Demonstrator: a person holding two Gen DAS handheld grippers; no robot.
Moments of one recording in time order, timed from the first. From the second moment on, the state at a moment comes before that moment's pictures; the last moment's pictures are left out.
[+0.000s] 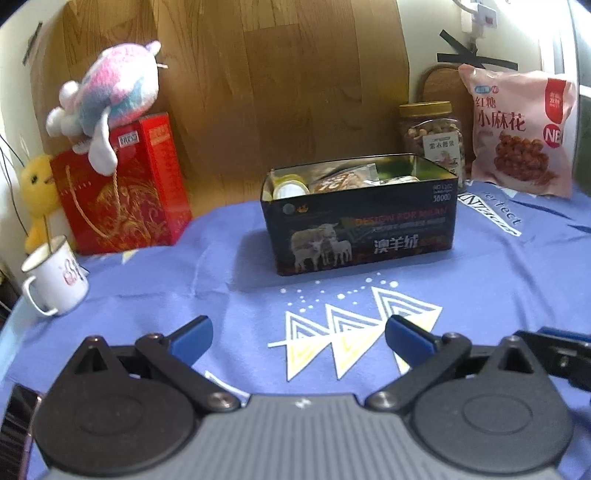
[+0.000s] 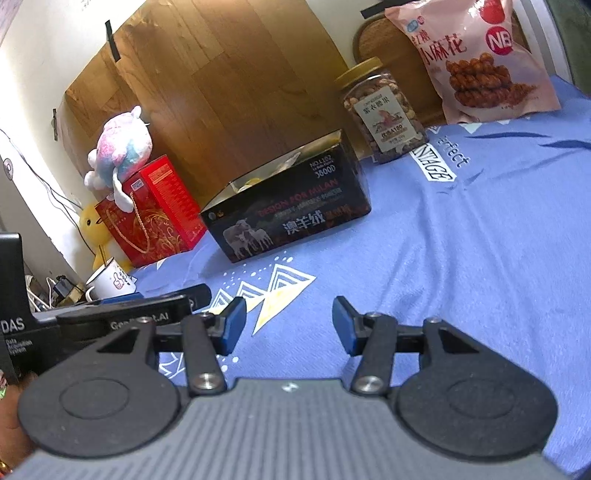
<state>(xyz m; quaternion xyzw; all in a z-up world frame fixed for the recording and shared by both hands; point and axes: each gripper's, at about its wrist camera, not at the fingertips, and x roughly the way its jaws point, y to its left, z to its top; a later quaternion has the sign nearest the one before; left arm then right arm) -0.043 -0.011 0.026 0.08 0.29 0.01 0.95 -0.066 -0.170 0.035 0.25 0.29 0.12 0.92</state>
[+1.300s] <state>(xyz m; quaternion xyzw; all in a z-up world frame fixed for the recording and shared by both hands) -0.046 -0.003 0.025 0.11 0.29 0.04 0.95 -0.072 -0.166 0.039 0.26 0.29 0.12 0.92</state>
